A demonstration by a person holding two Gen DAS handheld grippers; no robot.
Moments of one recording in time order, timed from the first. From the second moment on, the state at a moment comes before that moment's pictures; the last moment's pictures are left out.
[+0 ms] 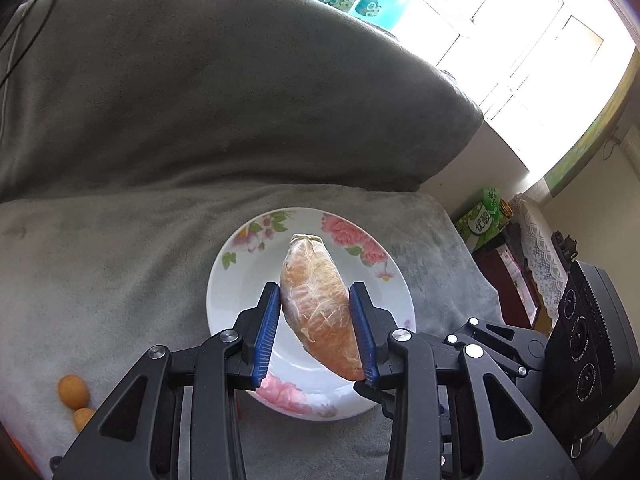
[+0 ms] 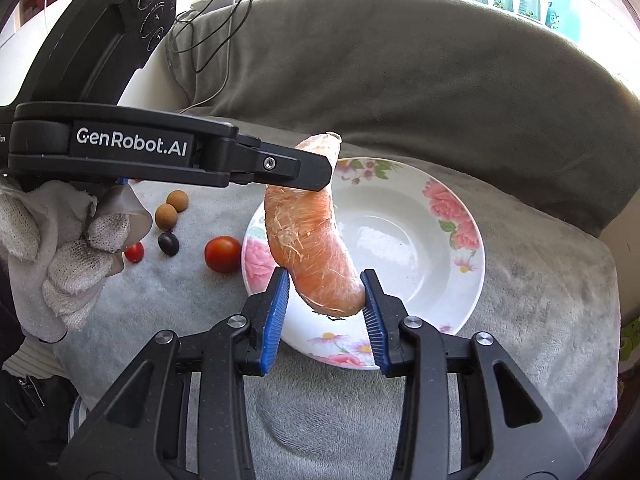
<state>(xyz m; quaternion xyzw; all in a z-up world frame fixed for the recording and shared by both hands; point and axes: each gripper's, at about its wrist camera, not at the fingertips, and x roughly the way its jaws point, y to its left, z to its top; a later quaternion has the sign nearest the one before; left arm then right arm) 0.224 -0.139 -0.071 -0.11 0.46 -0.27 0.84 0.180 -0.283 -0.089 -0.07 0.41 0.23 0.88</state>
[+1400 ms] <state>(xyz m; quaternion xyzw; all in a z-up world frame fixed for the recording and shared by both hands) 0.206 -0.115 -0.043 -0.10 0.43 -0.25 0.86 0.150 -0.295 -0.063 -0.02 0.39 0.20 0.90</state>
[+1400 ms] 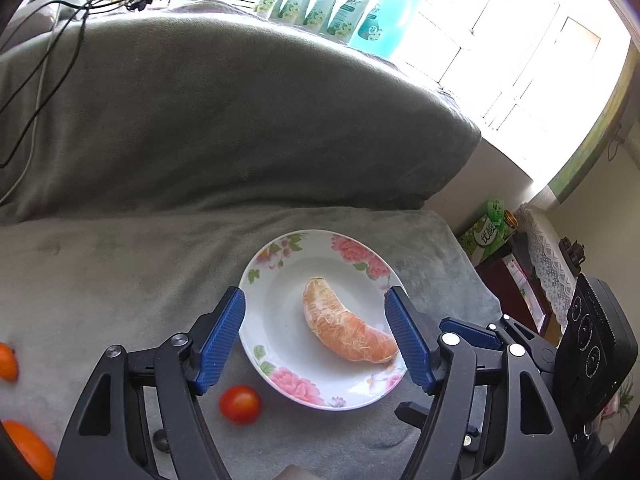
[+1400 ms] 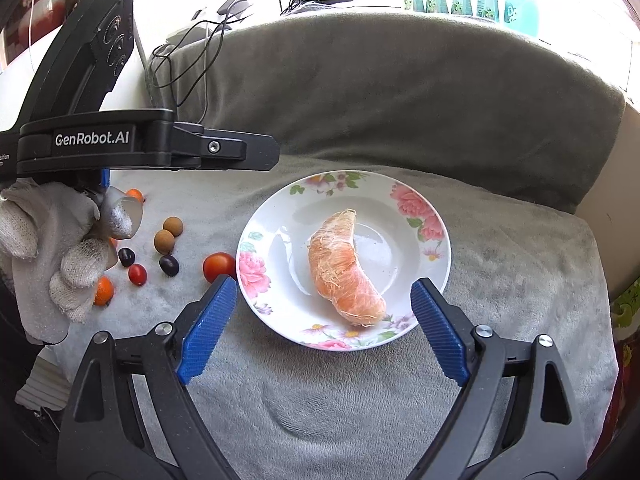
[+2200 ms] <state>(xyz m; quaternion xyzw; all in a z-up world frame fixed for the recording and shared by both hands) 0.111 0.022 0.002 -0.10 0.34 -0.13 0.93 0.124 -0.253 -0.035 0.00 0.38 0.24 0.89</state>
